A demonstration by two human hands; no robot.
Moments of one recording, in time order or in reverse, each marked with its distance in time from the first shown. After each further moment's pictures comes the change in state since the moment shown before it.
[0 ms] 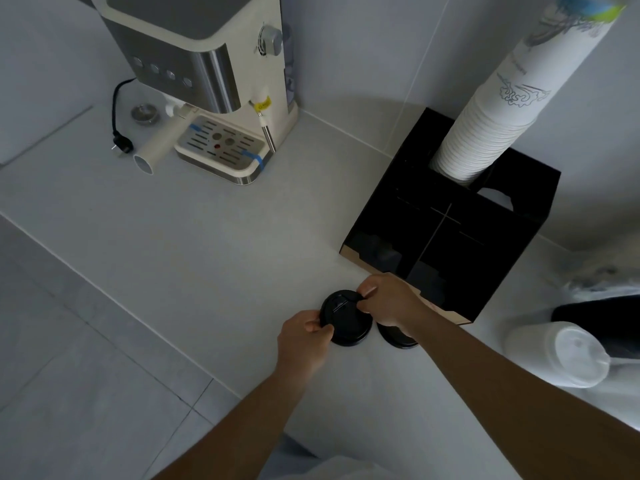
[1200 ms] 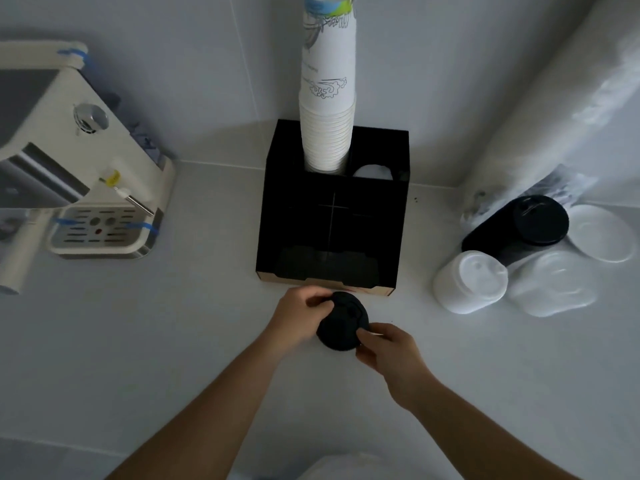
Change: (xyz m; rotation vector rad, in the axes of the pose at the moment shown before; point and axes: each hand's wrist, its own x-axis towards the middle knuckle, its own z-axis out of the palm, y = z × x) left_hand 0.022 0.086 0.057 0.296 -0.463 0.367; right_hand -0.085 0.097 0.037 1.324 0.351 0.448
